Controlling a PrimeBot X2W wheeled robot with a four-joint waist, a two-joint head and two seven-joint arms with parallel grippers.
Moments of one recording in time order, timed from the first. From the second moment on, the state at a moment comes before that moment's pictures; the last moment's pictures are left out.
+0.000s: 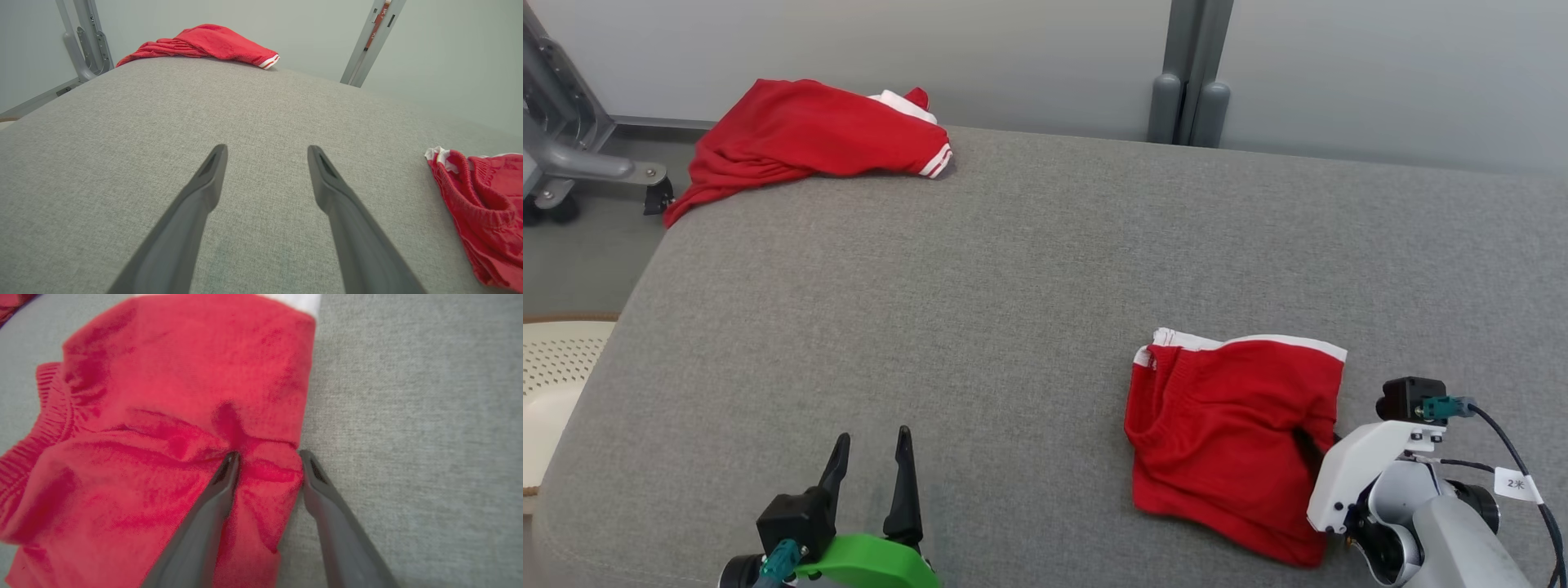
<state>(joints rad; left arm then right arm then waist) -0.03 0.05 -0.26 0.33 -0.37 0.07 -0.26 -0.24 -0.10 0.00 0.58 0.37 0.13 0.29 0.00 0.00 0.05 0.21</state>
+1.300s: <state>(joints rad) -0.11 0.10 -0.29 0.27 -0.30 0.05 -0.23 -0.56 -0.20 0.19 0.78 0.40 0.13 -0.02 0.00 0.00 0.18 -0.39</state>
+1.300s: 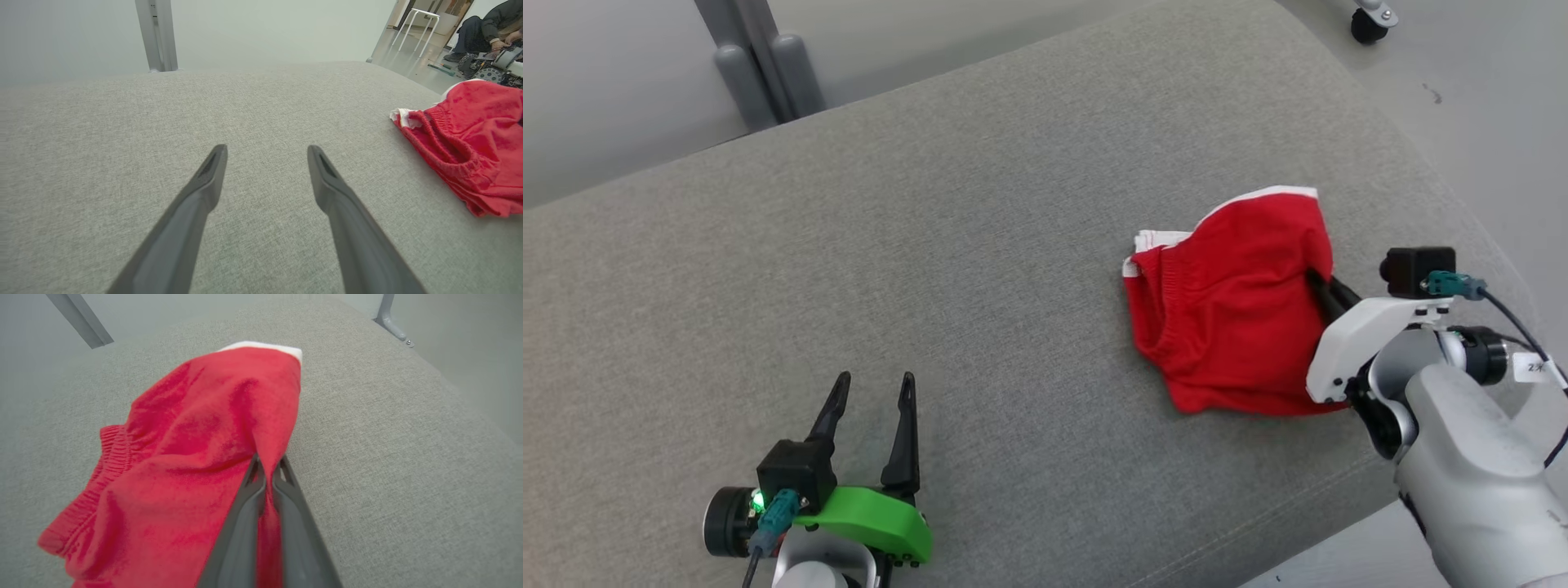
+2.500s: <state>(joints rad) -0.13 0.18 -0.30 0.07 -0.28 0.10 -0.17 -1.00 -0.63 0.10 1.27 0.24 0.13 -0.19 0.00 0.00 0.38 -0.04</state>
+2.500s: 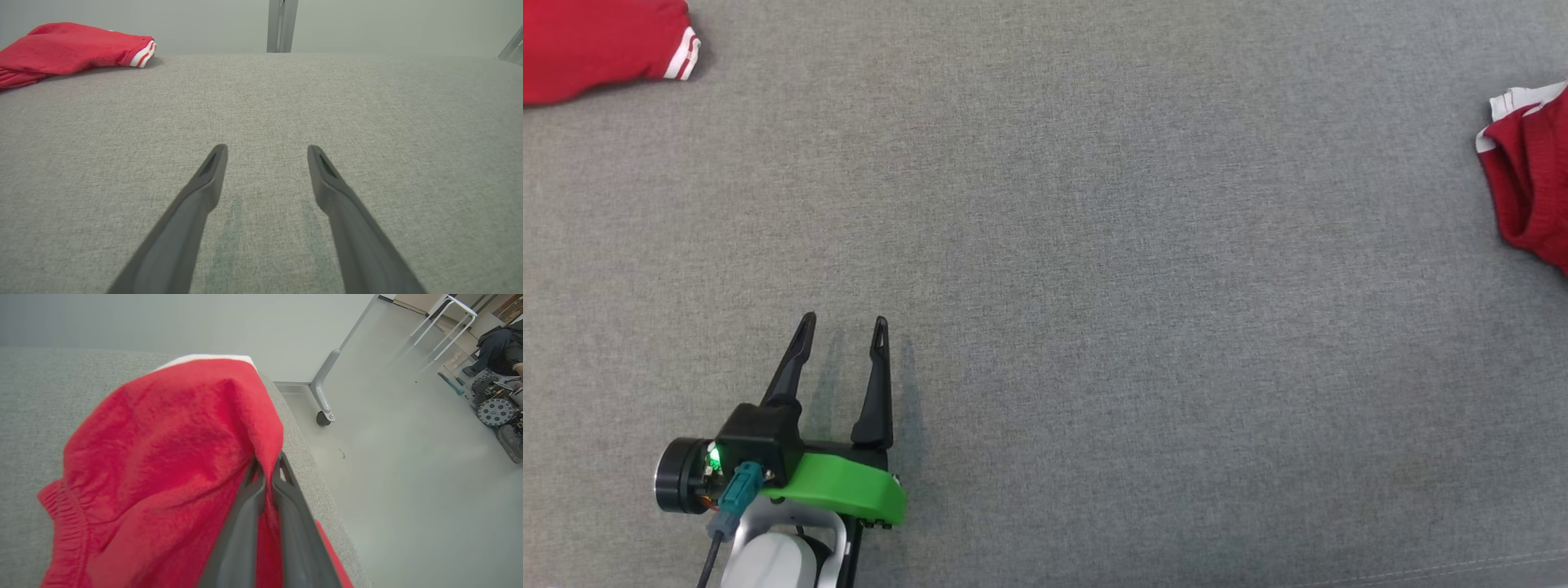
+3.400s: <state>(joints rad) -0.14 0.13 -0.29 0.26 -0.36 0.10 -0.23 -0.90 -0.34 -0.01 1.21 0.04 0.13 -0.26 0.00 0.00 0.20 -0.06</state>
